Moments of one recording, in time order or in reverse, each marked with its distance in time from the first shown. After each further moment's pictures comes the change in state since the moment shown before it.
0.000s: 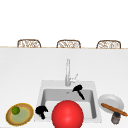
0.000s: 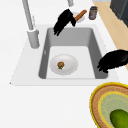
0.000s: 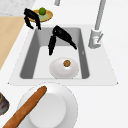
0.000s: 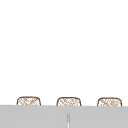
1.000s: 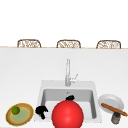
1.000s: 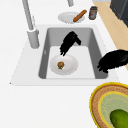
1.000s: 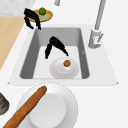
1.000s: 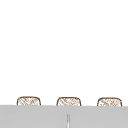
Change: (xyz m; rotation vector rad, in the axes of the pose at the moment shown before) left hand 0.000 0.000 0.000 0.000 0.000 0.000; right hand 0.095 0.065 -0.070 0.077 -0.033 -0.081
